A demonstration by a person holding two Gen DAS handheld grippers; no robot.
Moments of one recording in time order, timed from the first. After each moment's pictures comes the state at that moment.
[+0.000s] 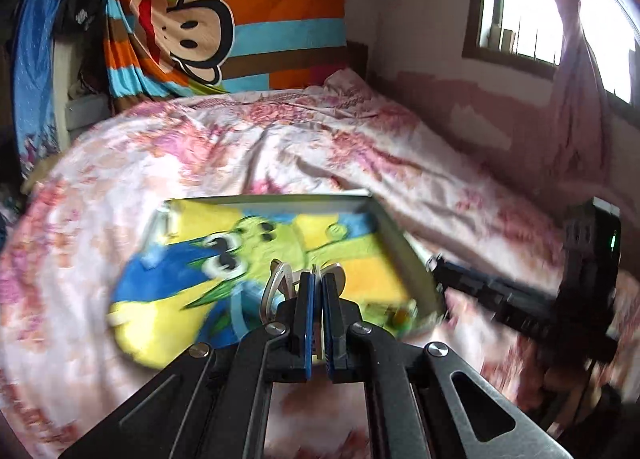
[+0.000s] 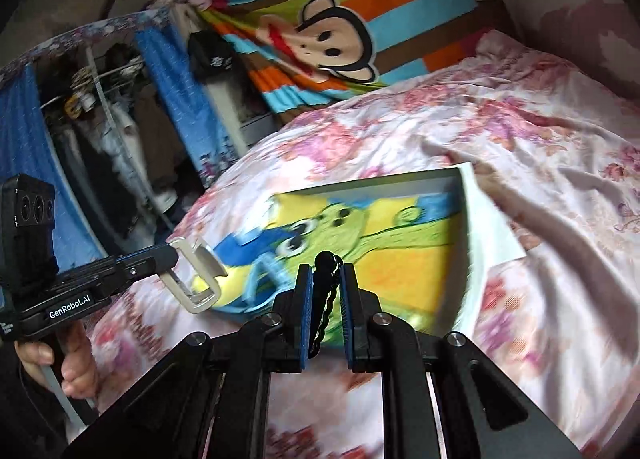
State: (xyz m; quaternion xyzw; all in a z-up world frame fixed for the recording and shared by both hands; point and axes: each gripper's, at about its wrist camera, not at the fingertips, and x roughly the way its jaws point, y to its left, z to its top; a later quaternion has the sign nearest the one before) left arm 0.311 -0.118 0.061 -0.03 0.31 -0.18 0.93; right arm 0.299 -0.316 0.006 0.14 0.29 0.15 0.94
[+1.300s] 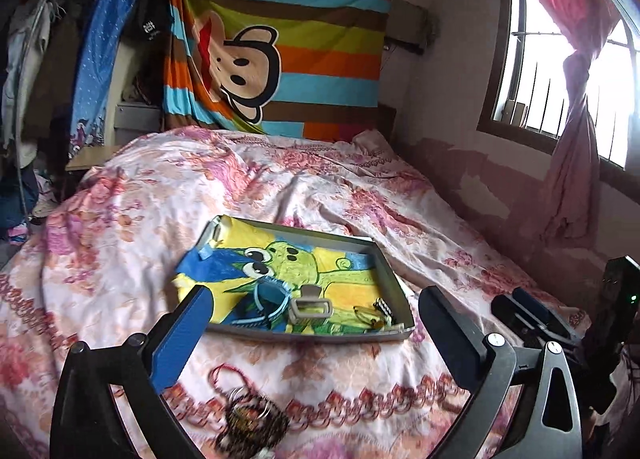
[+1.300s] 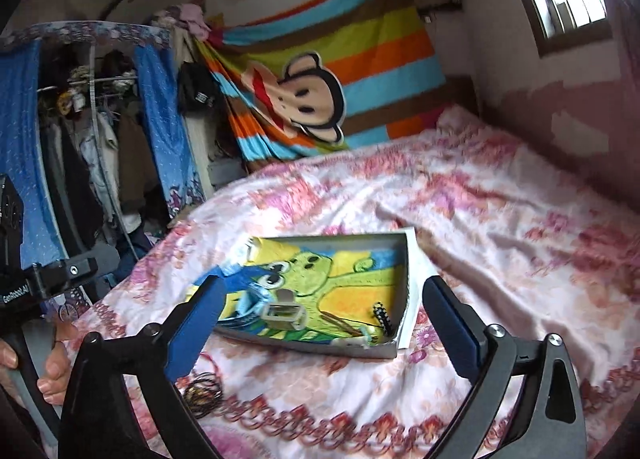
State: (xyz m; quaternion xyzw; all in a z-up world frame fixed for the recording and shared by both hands) left arm 0.175 -0.051 0.105 -0.10 0.22 -0.13 0.96; right arm 0.155 -0.284 0.084 0.06 0.17 0.06 0.98
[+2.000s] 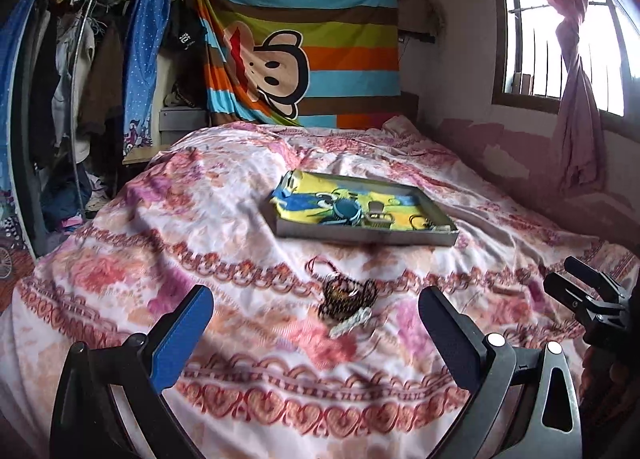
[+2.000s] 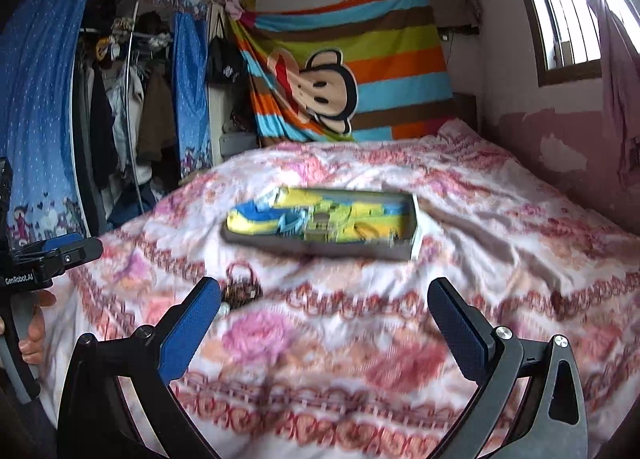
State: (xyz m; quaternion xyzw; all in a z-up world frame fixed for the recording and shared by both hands) left arm 0.034 0.022 0.024 -0.05 0.22 -0.07 0.97; right arm 0.012 -0.231 0.035 0.00 0.20 0.04 0.98
